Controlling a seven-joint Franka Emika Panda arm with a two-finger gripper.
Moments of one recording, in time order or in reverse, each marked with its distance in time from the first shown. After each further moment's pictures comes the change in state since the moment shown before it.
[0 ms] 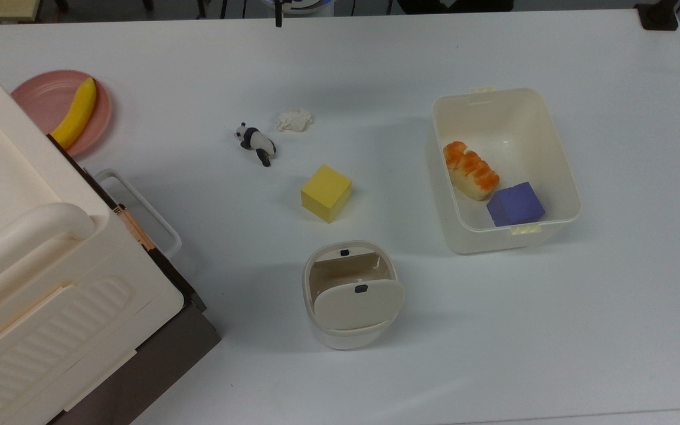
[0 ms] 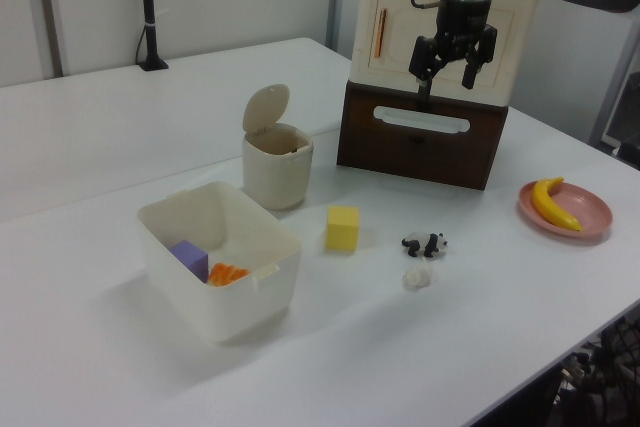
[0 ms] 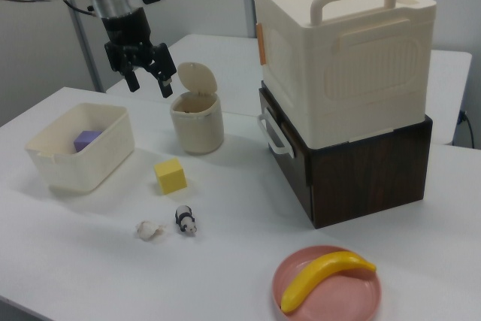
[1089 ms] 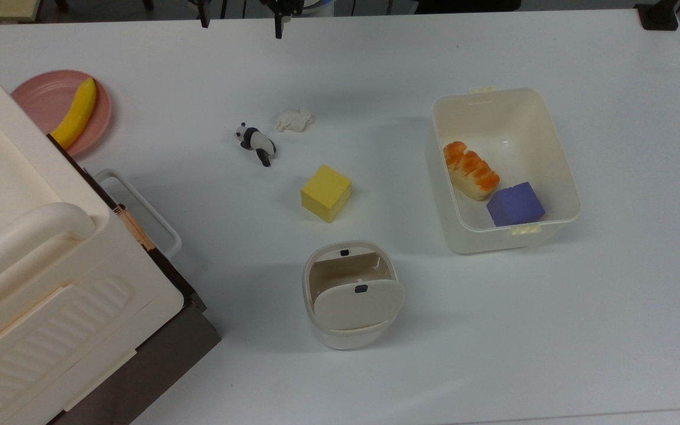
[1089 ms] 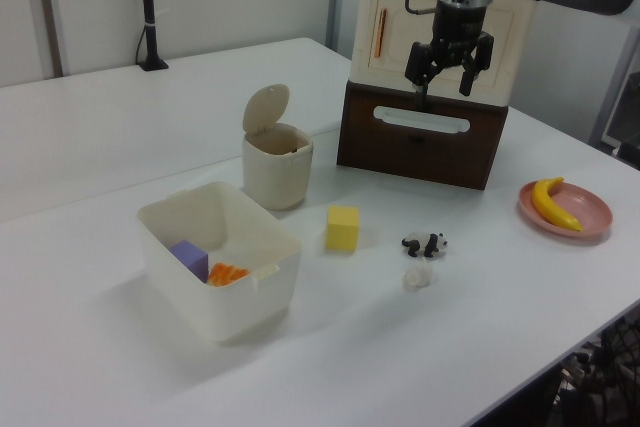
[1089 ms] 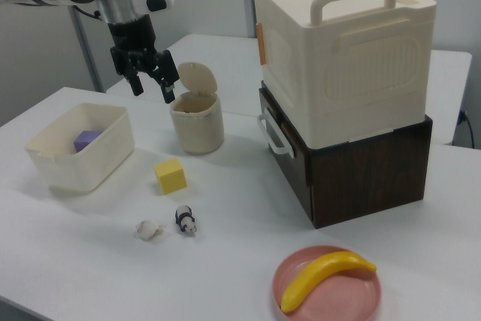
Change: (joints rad) arm -0.008 0.026 0.000 0.003 0.017 0.003 0.037
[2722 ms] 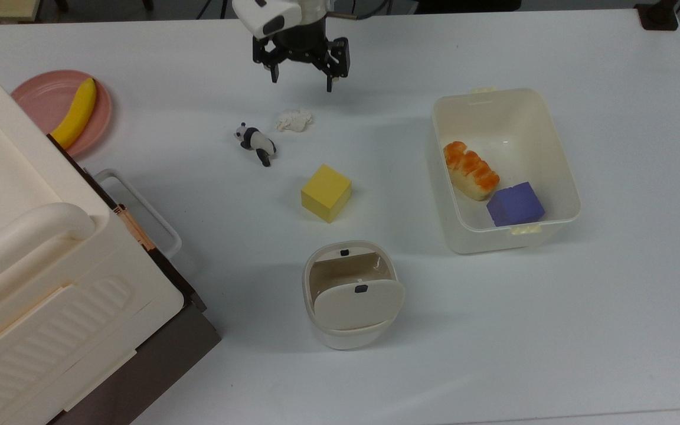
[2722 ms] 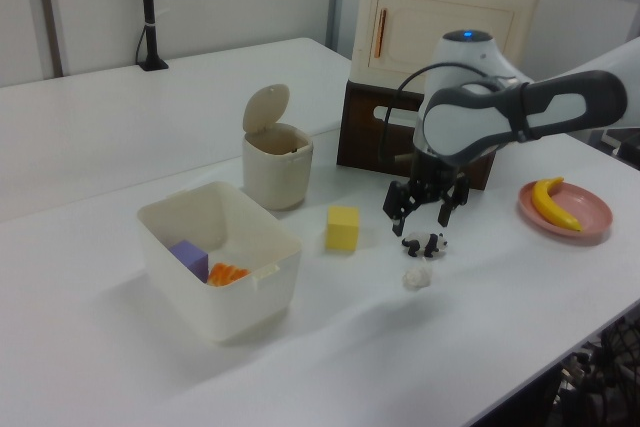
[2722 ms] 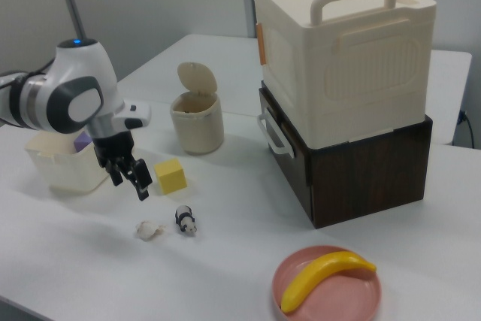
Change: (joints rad) arm -0.083 -0.148 0.182 -0.698 0.062 0.534 0.154
